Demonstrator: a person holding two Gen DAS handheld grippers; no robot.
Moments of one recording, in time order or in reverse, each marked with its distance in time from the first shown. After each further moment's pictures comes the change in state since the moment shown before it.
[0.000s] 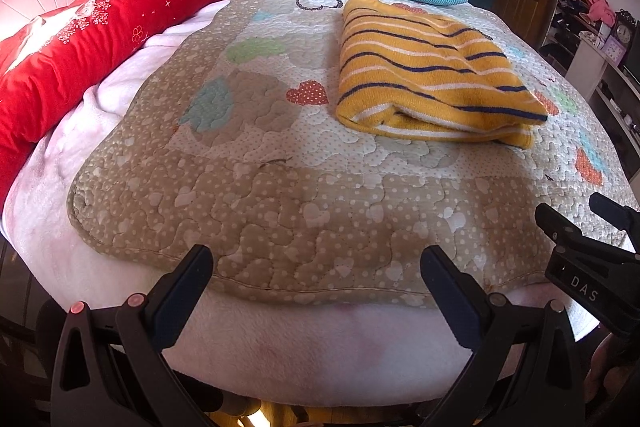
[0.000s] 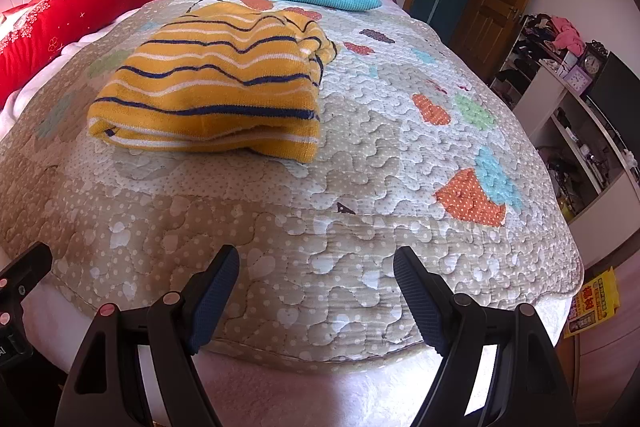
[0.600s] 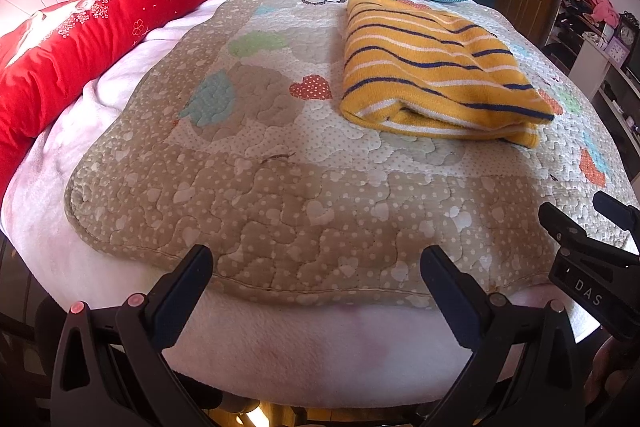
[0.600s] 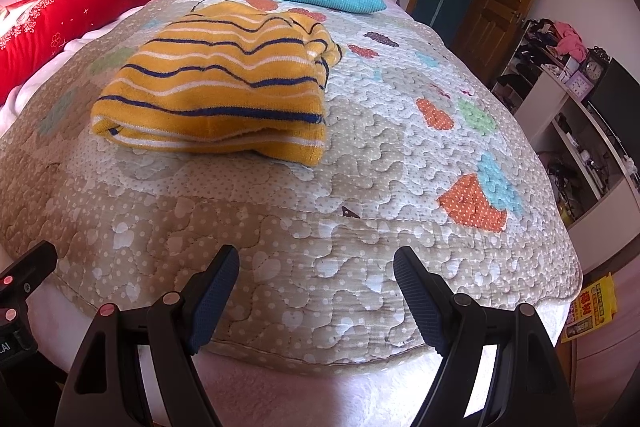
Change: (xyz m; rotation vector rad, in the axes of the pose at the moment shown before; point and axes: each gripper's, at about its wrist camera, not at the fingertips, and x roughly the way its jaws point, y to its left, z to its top) left arm 0.005 0.003 0.001 -0.010 0.018 -0.002; right arm 0.000 0.005 0.002 -0.017 -0.003 -0.002
